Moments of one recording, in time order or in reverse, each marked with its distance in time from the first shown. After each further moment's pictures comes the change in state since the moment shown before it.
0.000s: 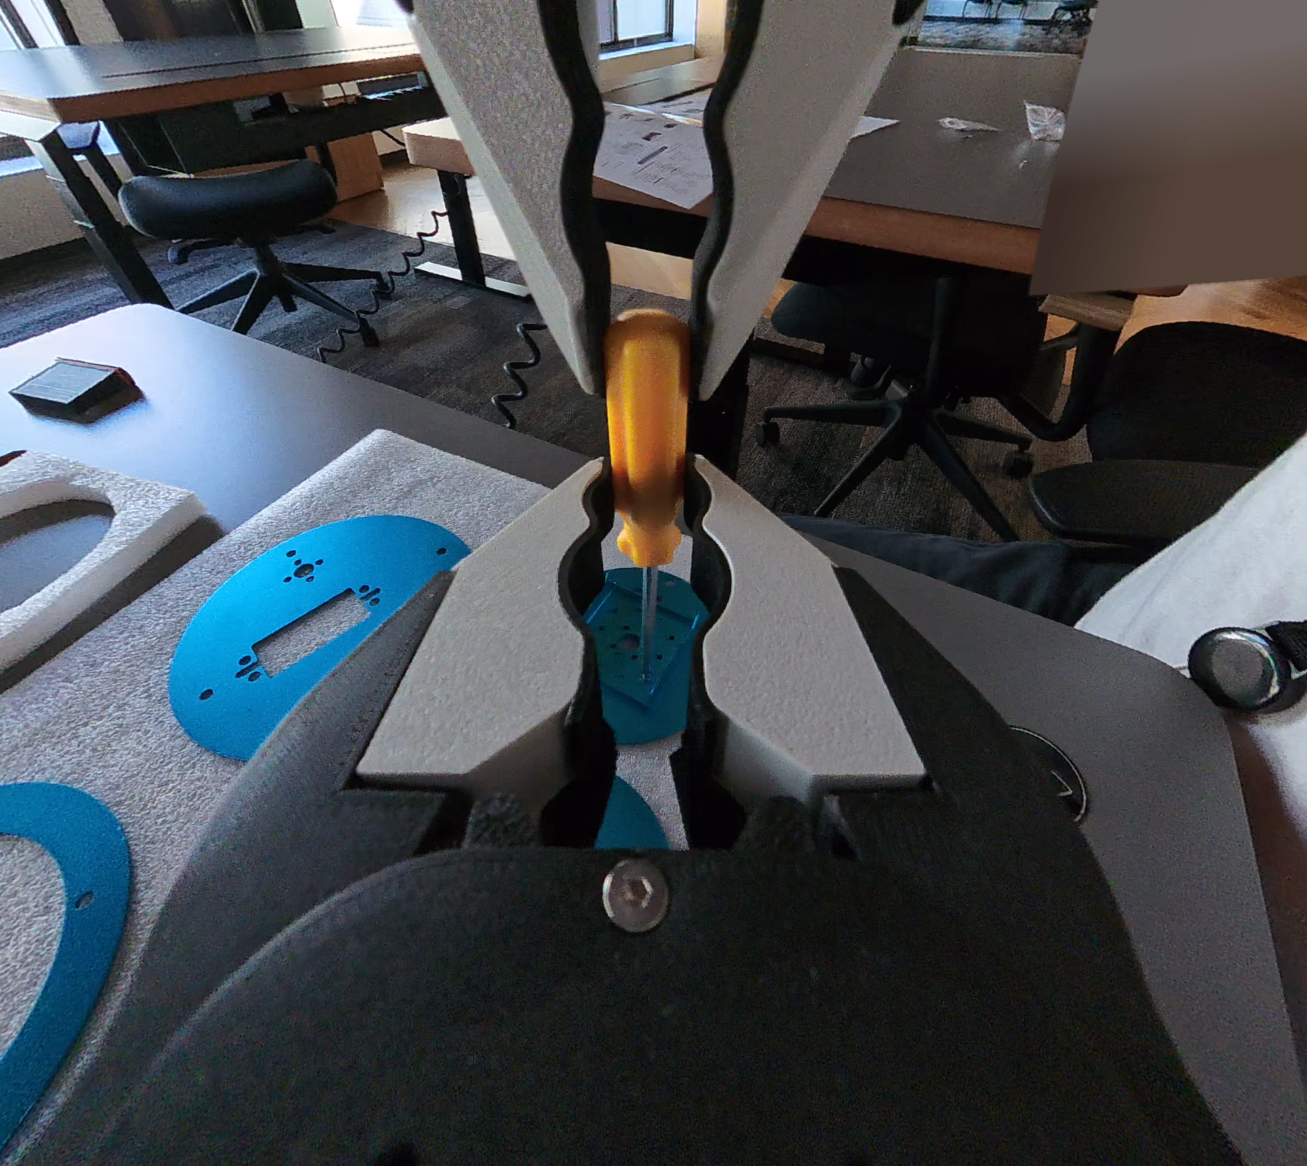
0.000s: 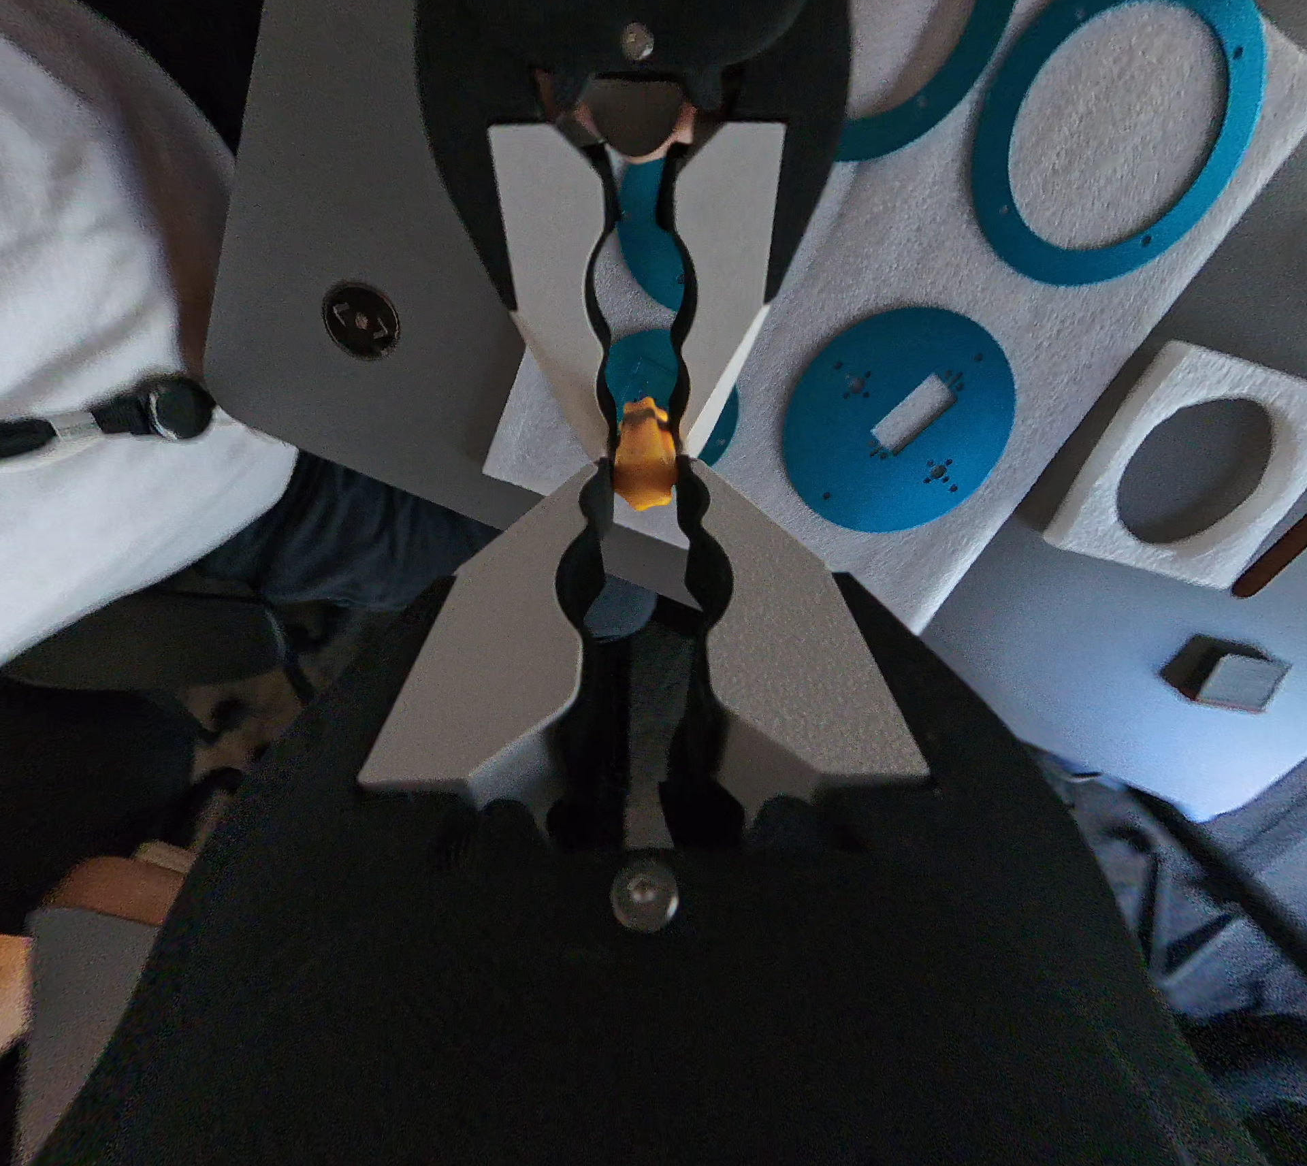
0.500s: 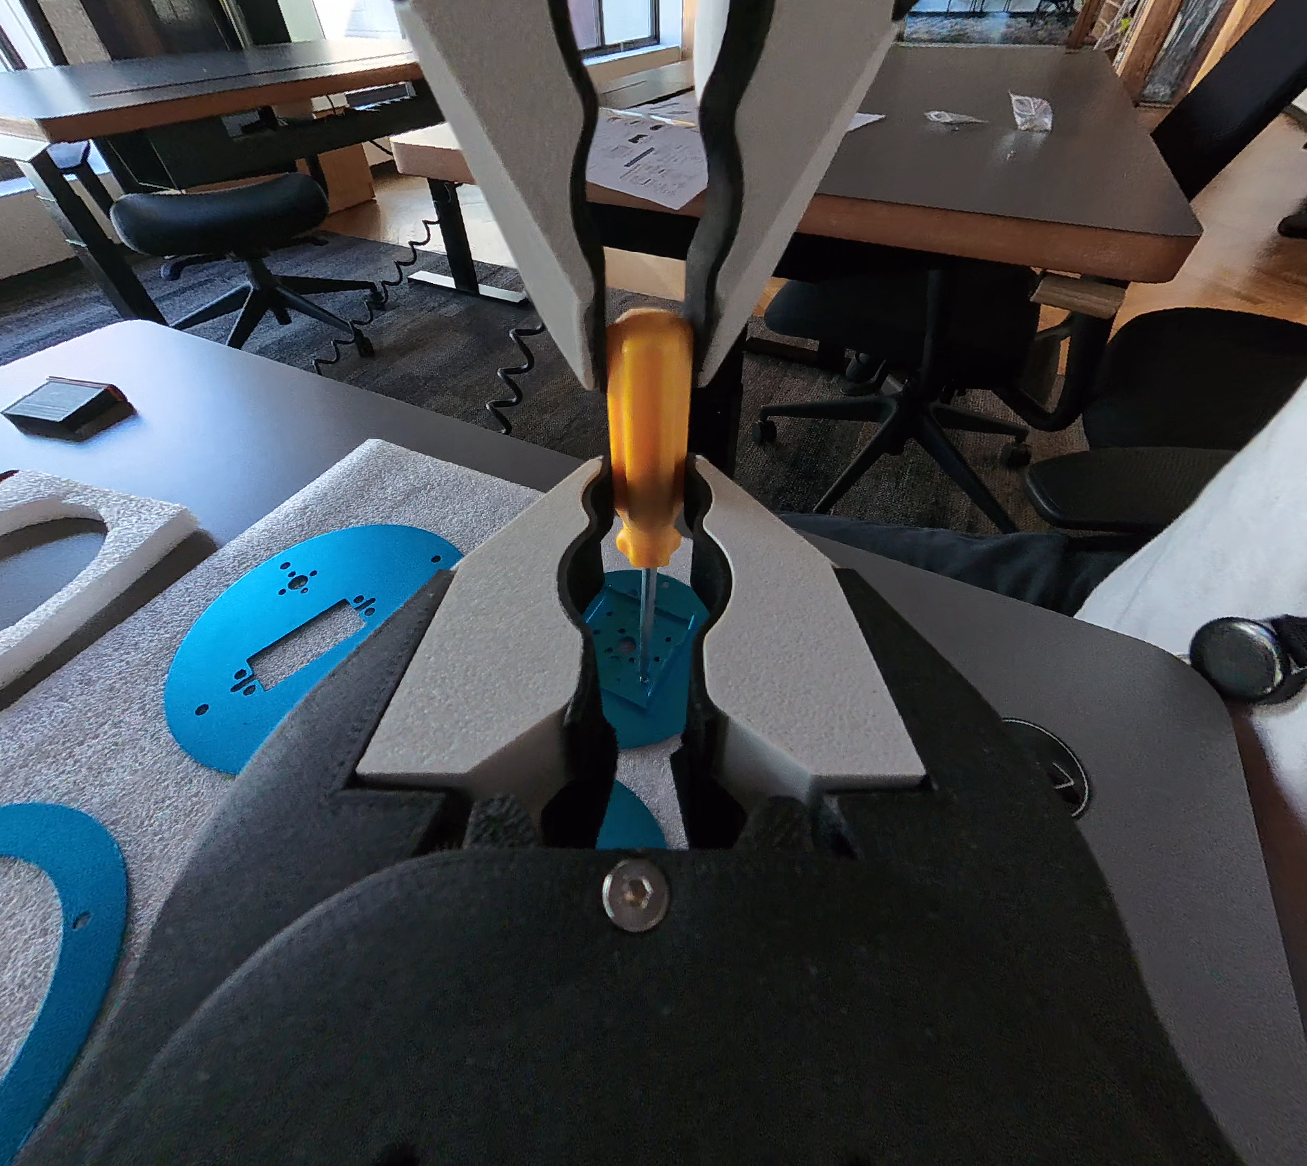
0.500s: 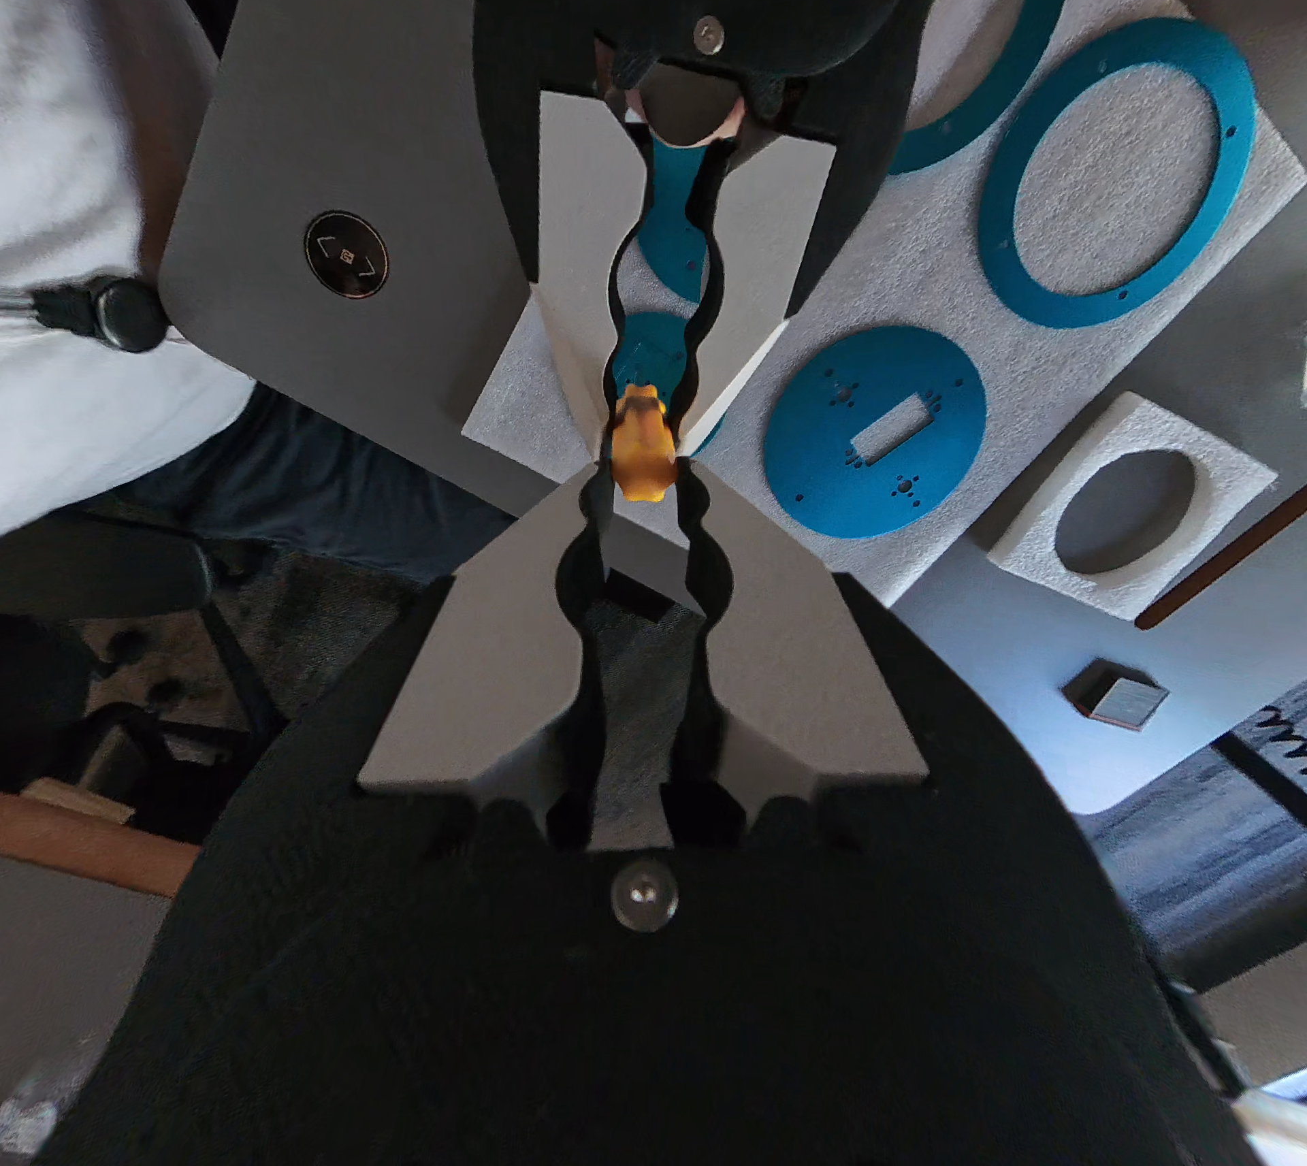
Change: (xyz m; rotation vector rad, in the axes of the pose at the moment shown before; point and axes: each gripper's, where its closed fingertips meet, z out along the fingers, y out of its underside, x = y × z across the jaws) left arm 0.003 0.000 0.001 0.004 0.014 0.023; right arm -0.003 0.002 -0.001 -0.050 0.020 -0.151
